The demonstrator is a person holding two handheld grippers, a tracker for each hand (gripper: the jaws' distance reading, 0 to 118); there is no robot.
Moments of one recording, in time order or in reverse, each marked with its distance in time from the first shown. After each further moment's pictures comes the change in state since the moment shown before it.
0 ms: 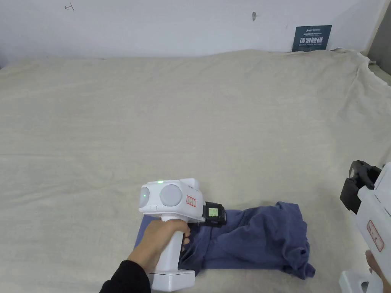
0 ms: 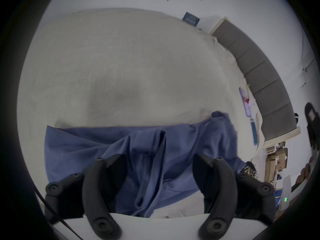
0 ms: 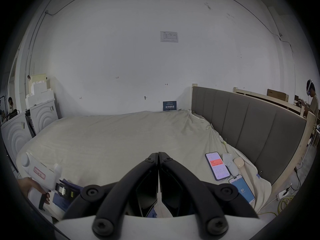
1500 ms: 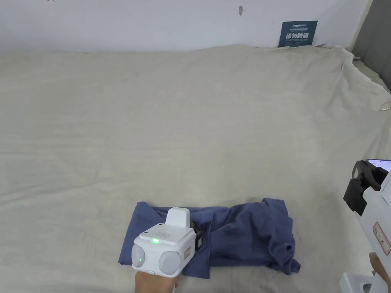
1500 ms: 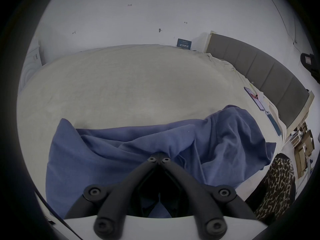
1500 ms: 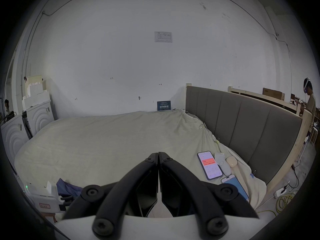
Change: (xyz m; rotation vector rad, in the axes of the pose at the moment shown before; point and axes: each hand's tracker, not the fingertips) left arm 0.012 -0.094 -0.040 0.311 0.177 -0.203; right arm 0.026 -0.004 0.005 -0.003 -0.040 -0.015
